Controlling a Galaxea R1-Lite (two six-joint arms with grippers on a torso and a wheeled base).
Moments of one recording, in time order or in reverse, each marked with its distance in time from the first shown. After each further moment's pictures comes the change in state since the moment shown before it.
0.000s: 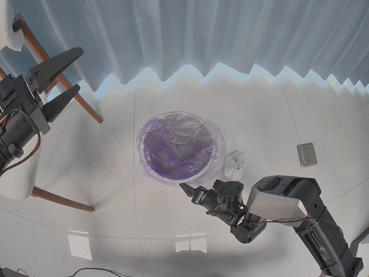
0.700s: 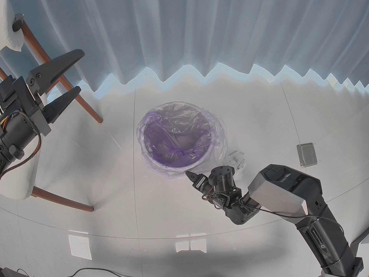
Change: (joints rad) left arm 0.000 0.000 0.006 0.000 -0.002 0.000; right arm -0.041 0.010 -0.292 0.479 -0.113 0.230
